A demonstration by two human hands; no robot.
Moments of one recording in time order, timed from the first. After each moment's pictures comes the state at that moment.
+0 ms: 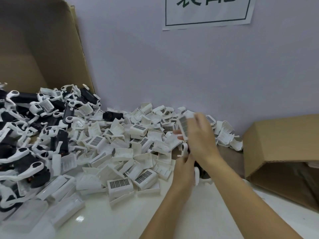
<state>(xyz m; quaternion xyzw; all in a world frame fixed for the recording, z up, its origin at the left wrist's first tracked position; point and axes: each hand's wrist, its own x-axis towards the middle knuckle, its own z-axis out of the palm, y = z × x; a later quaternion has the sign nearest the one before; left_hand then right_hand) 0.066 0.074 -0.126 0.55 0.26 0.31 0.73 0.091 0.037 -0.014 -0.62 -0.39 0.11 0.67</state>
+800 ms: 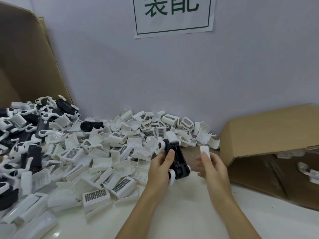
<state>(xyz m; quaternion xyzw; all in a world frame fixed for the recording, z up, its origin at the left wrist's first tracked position) 0.052 0.068 -0.102 0.60 0.18 0.35 0.70 0.147 -0.044 -0.112 -0.60 -0.22 0.11 0.76</state>
